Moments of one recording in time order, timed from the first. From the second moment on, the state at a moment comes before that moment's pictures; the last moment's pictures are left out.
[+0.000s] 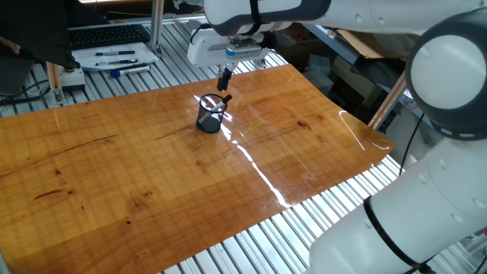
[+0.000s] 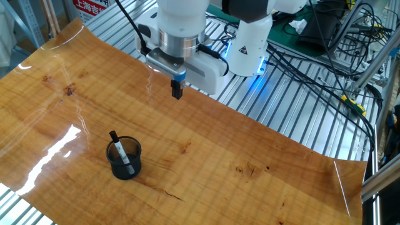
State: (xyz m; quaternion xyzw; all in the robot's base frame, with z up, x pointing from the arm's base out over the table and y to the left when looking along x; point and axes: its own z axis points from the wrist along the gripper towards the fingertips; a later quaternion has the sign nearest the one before) arm 0.504 -0.015 0.317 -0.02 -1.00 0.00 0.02
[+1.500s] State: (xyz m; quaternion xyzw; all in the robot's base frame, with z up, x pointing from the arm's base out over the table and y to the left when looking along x) arm 0.496 -0.019 0.316 -0.02 -1.00 0.01 0.03
